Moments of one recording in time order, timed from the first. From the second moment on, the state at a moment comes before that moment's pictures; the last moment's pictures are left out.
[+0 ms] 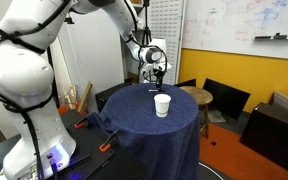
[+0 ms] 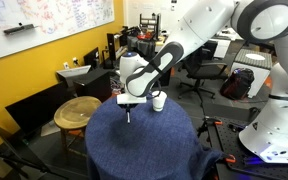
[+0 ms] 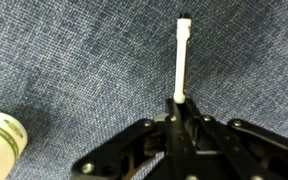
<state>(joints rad) 0.10 0.68 -0.19 -1.83 0.18 2.58 0.99</state>
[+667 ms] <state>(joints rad) 0.30 0.45 -0.40 -2.10 -0.15 2.76 1.27</state>
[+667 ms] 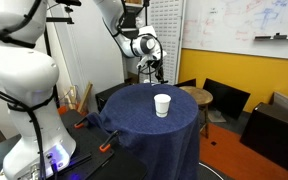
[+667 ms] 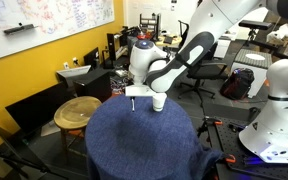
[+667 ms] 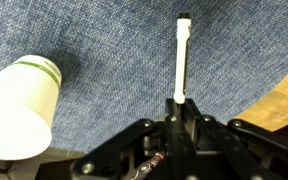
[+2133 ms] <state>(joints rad) 0.09 -0.03 -0.21 -2.44 -1.05 2.39 2.09</state>
